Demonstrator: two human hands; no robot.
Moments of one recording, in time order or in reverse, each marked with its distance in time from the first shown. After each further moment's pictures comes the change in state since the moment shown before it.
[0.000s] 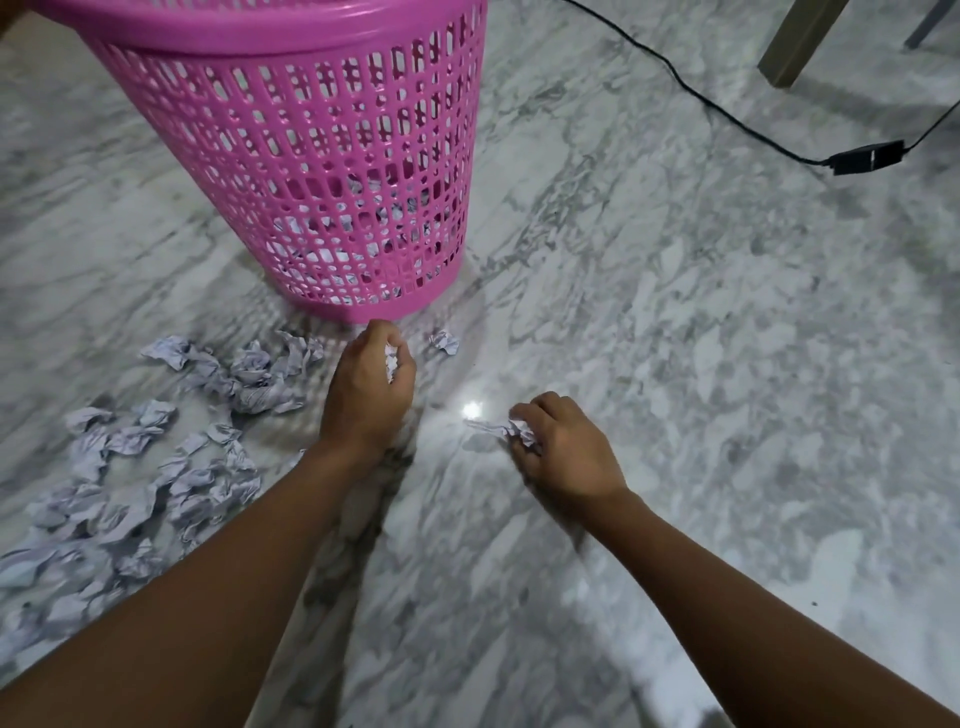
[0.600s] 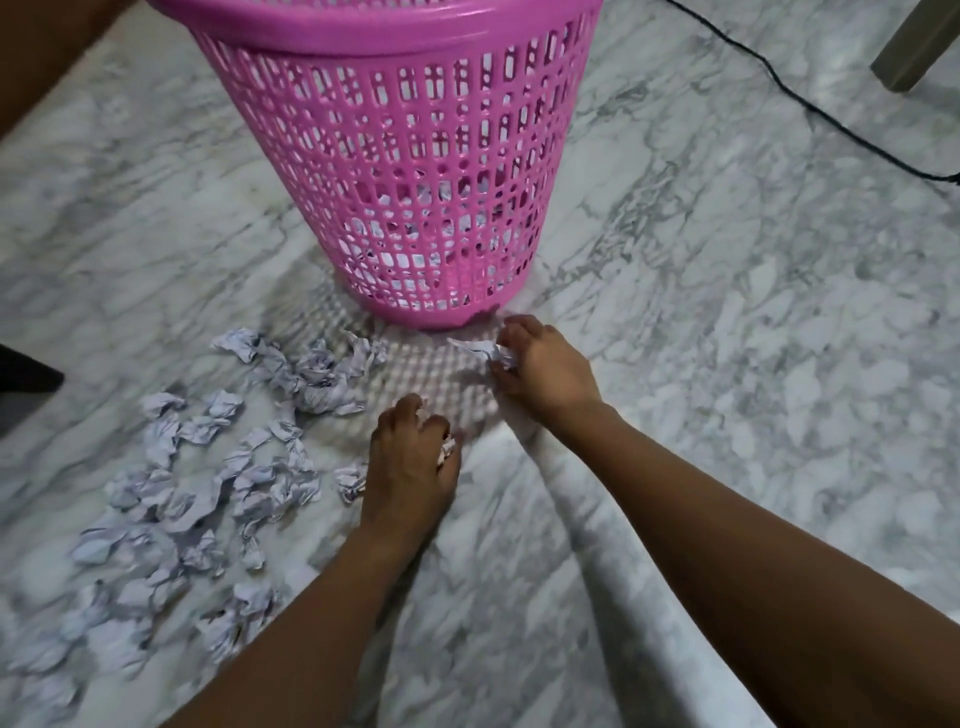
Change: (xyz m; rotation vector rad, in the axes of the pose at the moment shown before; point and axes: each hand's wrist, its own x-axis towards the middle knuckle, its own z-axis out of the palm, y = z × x) left_hand -0.058 -0.037 0.002 0.428 -0.124 -0.027; right_hand 0.128 -0.053 0.021 0.010 -0.043 -0.088
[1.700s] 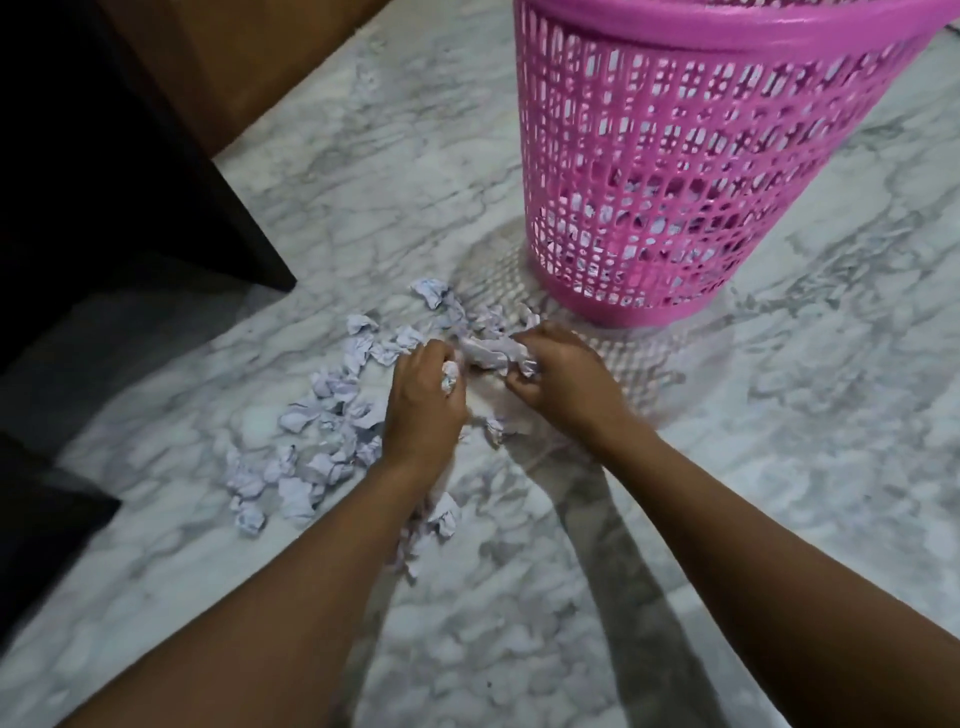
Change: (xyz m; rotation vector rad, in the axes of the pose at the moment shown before) left_hand -0.021 -0.081 -0.081 -0.222 0.322 -0.363; right_hand 0.000 -0.135 0.026 0.205 -0.149 -0.366
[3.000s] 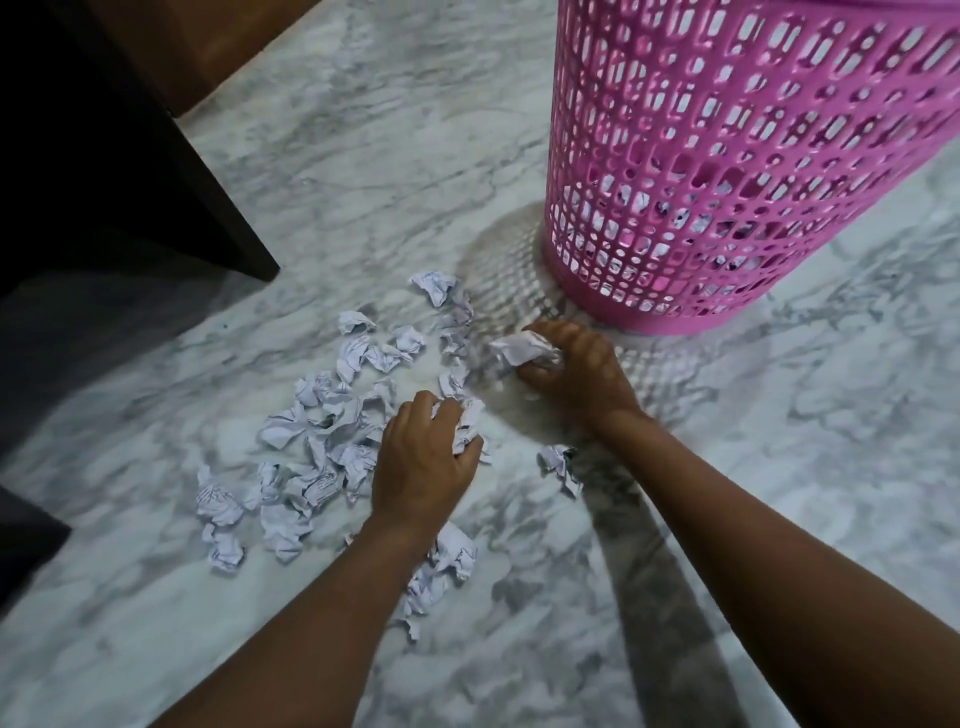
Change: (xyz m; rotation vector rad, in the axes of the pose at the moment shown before) left_hand -0.024 -0.047 0.023 0.290 -0.113 0.101; right_hand 0.038 0.032 0.038 0.042 0.189 -0.071
